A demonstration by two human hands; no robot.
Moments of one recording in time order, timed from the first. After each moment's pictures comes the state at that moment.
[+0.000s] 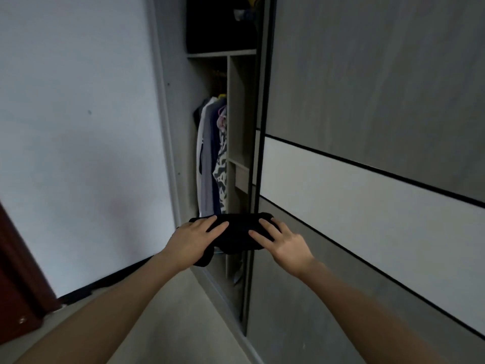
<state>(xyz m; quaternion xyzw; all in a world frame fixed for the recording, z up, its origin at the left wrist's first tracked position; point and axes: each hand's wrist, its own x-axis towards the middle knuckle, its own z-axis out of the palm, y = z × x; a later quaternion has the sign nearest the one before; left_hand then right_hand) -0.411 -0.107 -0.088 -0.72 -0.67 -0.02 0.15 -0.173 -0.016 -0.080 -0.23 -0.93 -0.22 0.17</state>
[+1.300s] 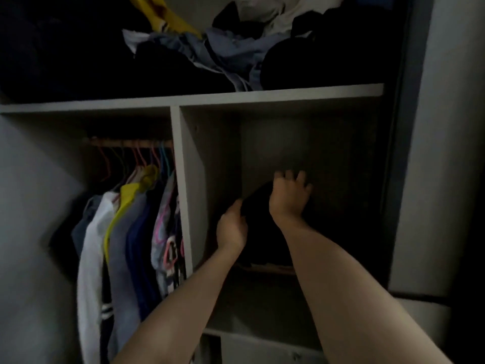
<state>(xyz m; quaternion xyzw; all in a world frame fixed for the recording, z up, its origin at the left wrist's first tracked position) -0.559 0.499 0.031 -0.72 -0.42 -0.53 -0.15 -0.453 0.471 0.106 -0.78 -0.51 -0.21 0.30</state>
